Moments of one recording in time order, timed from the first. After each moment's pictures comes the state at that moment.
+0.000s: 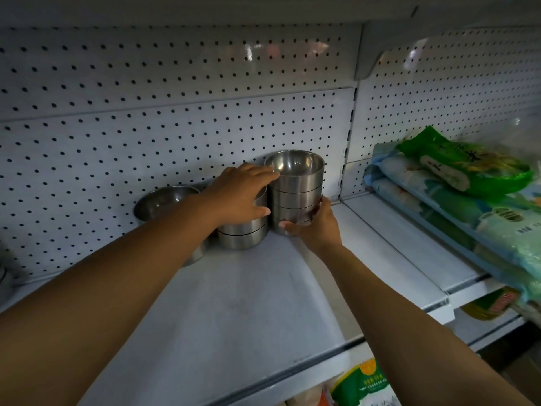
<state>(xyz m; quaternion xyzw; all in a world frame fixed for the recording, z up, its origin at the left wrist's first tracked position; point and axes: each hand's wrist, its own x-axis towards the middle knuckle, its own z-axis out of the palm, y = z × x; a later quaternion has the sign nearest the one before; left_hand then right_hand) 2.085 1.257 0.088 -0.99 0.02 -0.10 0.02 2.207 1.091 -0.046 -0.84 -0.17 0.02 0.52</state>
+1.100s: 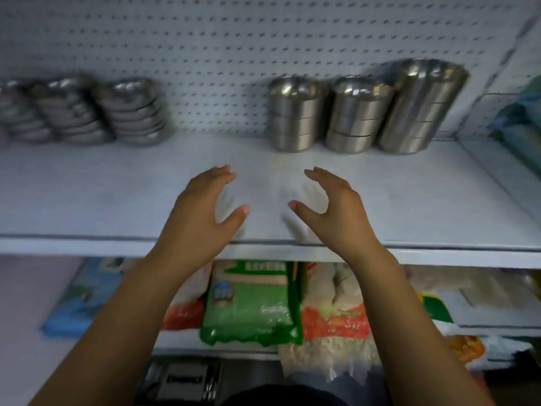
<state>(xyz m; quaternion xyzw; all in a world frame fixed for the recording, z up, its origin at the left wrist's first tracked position) 1.730 1.224 -0.023 -0.89 -0.29 -0.27 -0.21 1.928 1.087 -0.034 -0.80 -0.46 0.06 0.39</state>
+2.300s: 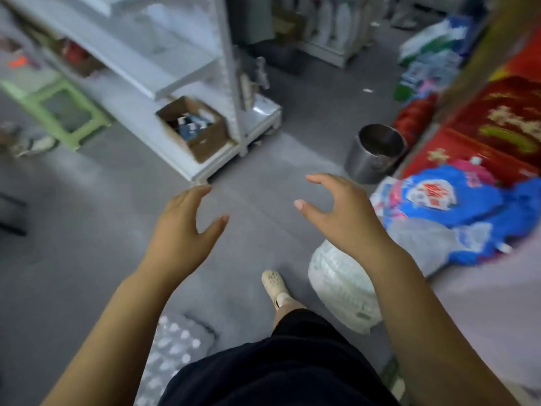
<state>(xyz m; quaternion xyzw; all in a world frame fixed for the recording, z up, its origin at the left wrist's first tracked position) 1.108 0.655 -0.096 0.01 -0.95 -0.30 0.01 1.082 0.923 -0.091 0.04 -0.92 0.38 0.00</state>
